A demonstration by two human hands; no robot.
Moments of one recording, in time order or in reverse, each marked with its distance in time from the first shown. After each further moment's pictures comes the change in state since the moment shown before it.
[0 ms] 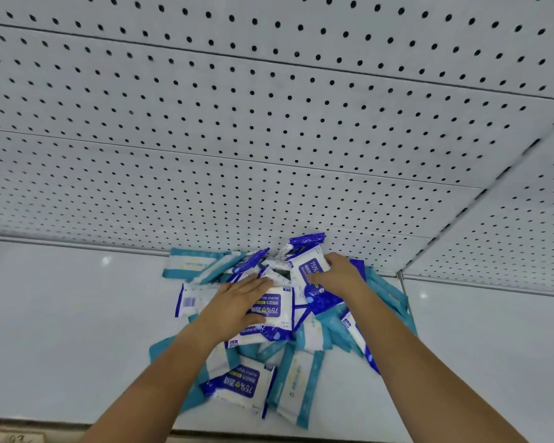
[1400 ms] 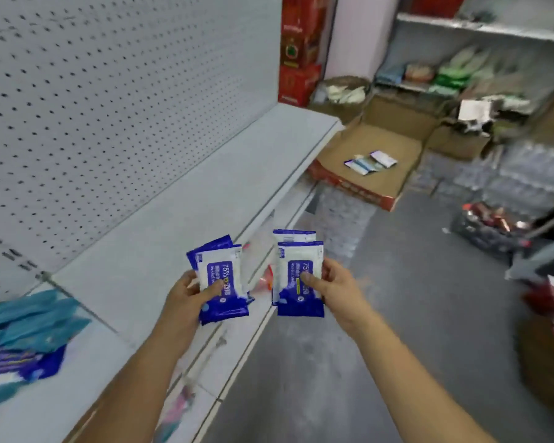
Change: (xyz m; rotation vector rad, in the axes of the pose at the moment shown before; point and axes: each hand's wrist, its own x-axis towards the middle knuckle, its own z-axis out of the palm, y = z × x) left_hand -0.009 0.535 0.150 -1.266 -0.462 0.013; right_hand -0.472 0.453 -0.141 1.189 0.893 0.238
